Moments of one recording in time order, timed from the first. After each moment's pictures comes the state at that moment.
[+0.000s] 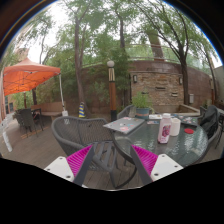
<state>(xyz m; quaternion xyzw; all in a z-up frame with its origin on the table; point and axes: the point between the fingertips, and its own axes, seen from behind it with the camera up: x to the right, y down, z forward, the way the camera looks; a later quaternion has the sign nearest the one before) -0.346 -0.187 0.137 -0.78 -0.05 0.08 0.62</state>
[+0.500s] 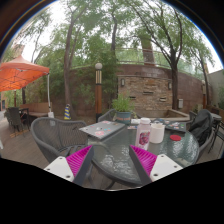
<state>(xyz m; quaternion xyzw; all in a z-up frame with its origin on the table) -0.237 -0.114 0.129 -0.77 -0.02 0.02 0.64</state>
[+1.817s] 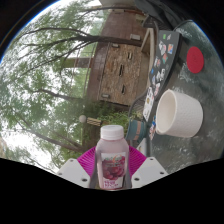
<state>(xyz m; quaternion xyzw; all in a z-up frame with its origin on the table) -0.117 0.164 0.177 -0.56 0.37 0.50 0.54</state>
